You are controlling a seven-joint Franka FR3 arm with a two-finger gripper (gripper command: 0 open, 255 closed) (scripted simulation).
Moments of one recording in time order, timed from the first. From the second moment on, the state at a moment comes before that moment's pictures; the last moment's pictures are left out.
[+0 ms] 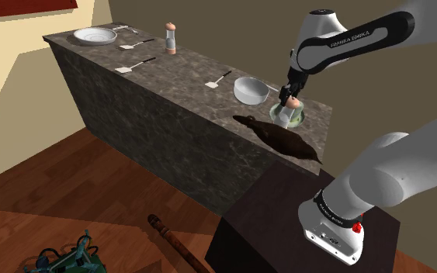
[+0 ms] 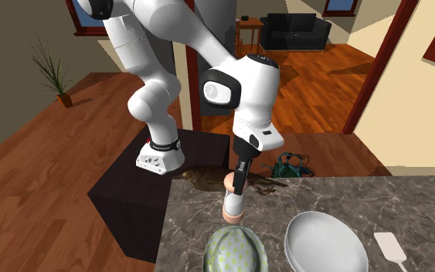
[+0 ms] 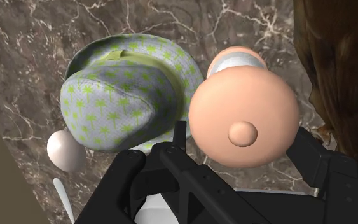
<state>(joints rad) -0.13 -0.33 -0.41 -2.56 -0.38 2.26 -0.16</state>
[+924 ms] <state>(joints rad) -0.12 -0.38 -0.39 -2.51 -0.37 2.16 -0.17</state>
